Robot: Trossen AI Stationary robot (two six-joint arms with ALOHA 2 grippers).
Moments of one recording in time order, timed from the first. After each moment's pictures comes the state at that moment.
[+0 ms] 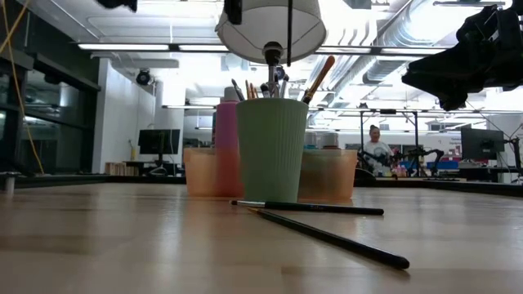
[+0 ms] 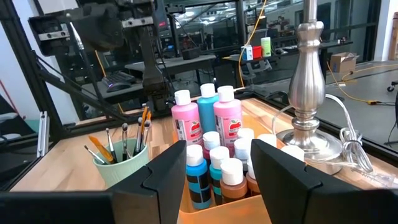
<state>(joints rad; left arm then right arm) -0.17 1.45 0.90 0.63 -0.06 0.01 0.12 0.05 0.01 0.08 0.34 0.16</state>
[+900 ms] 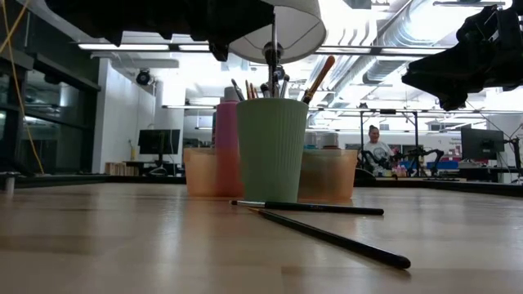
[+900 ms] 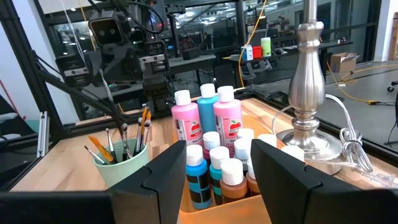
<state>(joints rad) -0.16 1.46 0.70 0.76 -0.04 0.00 0.12 0.05 0.01 0.08 0.34 0.16</state>
